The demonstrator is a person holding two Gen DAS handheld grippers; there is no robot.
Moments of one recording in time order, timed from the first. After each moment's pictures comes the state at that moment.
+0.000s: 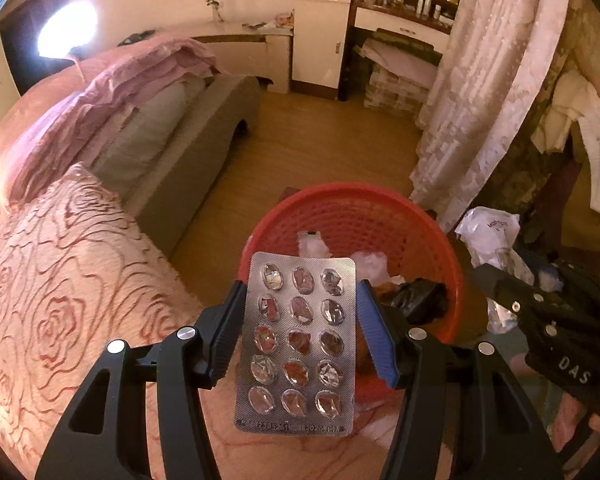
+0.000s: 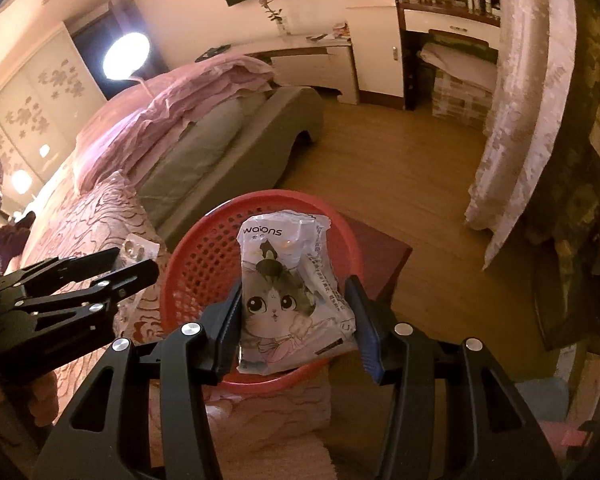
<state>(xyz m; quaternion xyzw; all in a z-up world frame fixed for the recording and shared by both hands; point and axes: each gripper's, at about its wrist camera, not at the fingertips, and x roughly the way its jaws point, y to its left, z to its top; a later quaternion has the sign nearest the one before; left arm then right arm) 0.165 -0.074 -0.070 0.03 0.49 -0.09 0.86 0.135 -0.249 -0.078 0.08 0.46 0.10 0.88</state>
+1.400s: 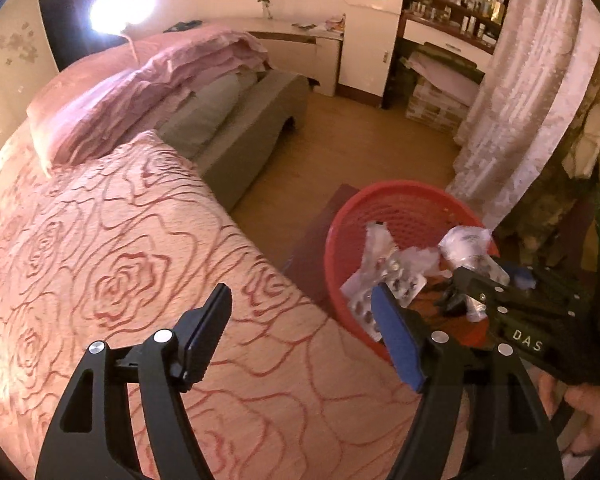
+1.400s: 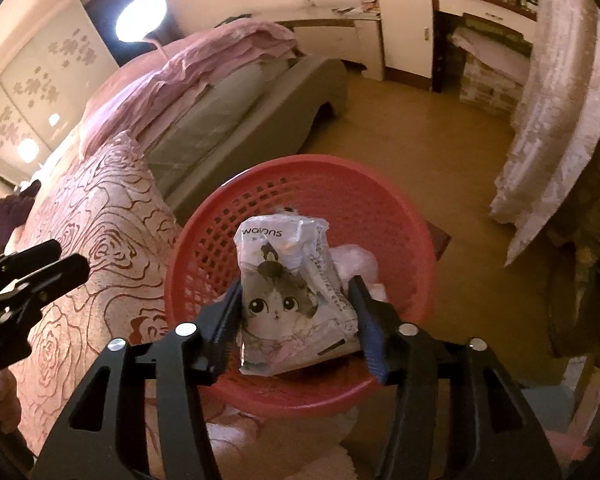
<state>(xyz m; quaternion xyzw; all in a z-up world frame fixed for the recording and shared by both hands) 0.137 -0.010 -0.055 0.02 0.49 -0.02 0.87 0.162 -0.202 -0.112 0.05 0.50 0.14 0.85</state>
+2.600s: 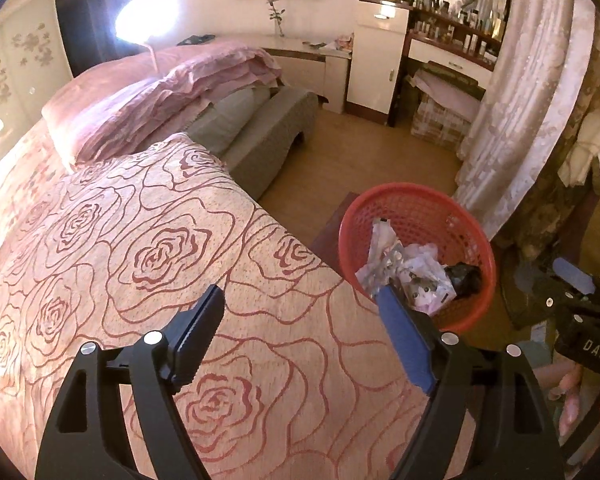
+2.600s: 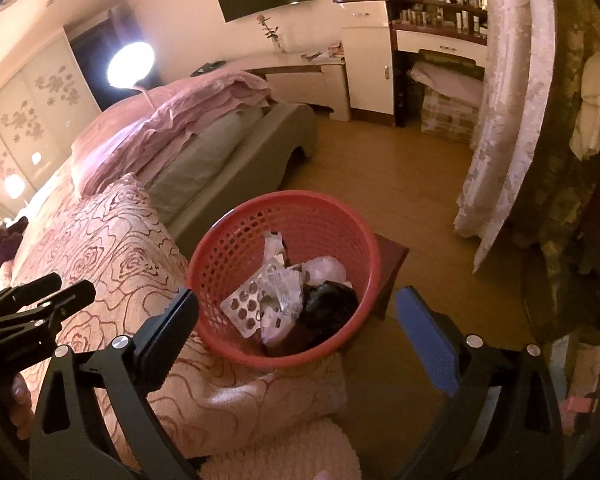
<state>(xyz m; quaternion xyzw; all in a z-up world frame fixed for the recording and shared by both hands) 0.089 0.004 -0.039 0.01 0.46 -0.01 0.89 0.092 -0.219 -0.058 0.07 0.43 0.07 0.90</state>
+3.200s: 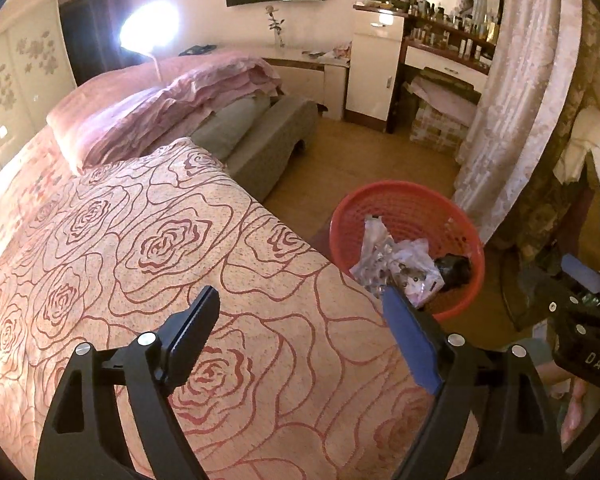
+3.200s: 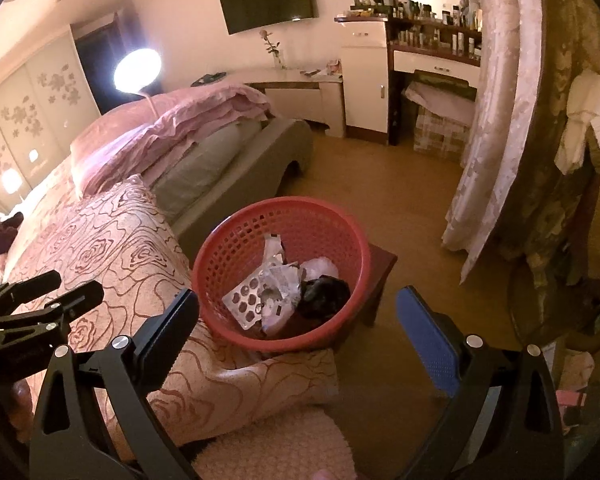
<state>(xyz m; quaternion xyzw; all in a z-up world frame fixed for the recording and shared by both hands) 0.063 -0.007 -0.033 0.01 0.44 0.00 0.90 0.058 -0.214 -0.041 0.05 0.40 0.06 0.91</state>
